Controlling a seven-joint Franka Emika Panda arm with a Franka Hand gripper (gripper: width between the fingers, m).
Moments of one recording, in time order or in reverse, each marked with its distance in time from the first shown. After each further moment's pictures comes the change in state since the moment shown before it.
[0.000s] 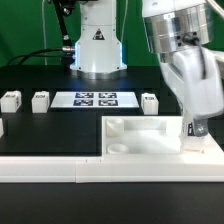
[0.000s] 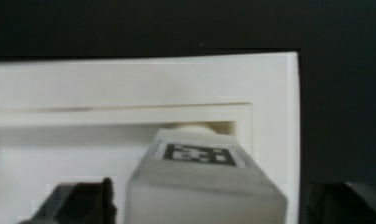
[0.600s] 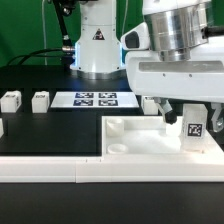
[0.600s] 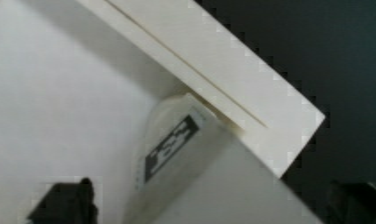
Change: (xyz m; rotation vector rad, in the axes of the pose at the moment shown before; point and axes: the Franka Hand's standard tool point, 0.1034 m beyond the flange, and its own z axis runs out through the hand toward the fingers) arm 0.003 0.003 -0.002 -0.058 0.035 -0.747
